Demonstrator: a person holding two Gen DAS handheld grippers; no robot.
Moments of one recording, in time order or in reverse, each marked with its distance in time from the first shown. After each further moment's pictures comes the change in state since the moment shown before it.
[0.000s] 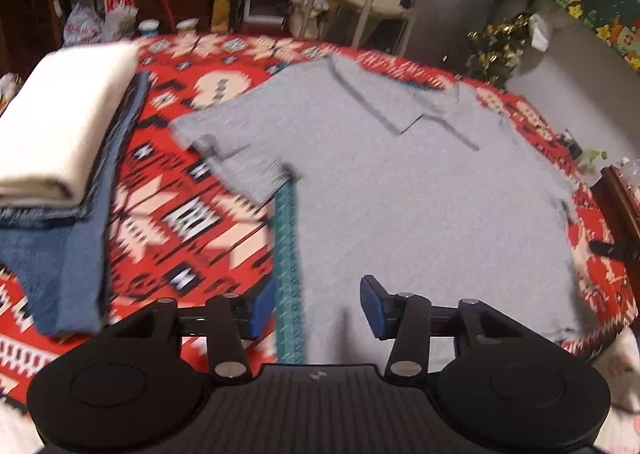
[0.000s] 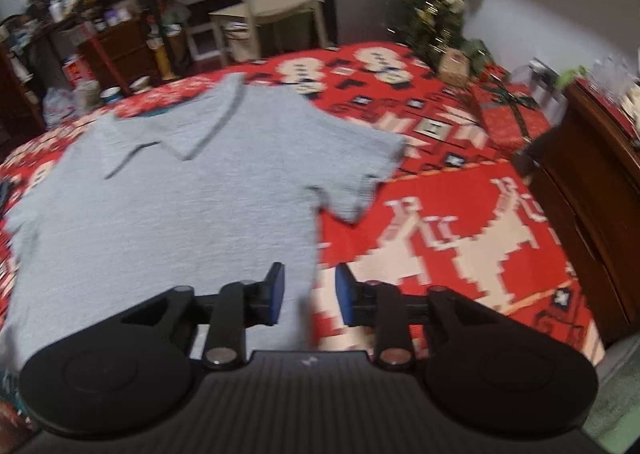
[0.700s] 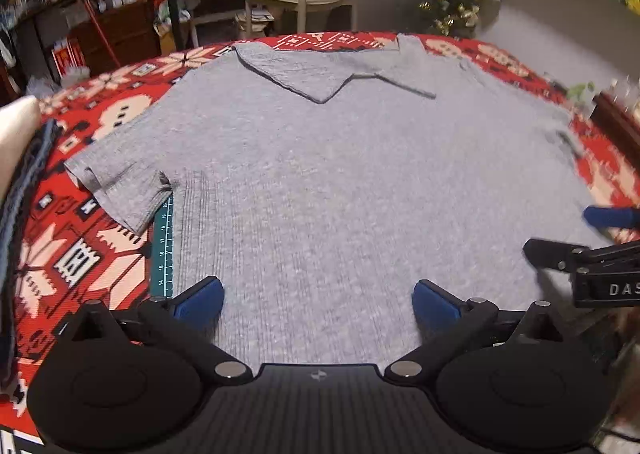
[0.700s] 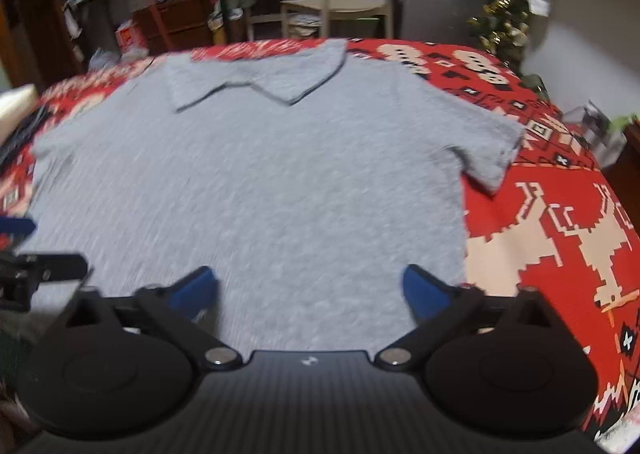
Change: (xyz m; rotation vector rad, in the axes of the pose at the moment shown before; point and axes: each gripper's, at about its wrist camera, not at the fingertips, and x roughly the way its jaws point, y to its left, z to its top) left arm 0.071 -0.068 -0.021 0.229 -0.036 0.040; right arm 0.043 0.075 -0.054 -0.149 -0.051 0.033
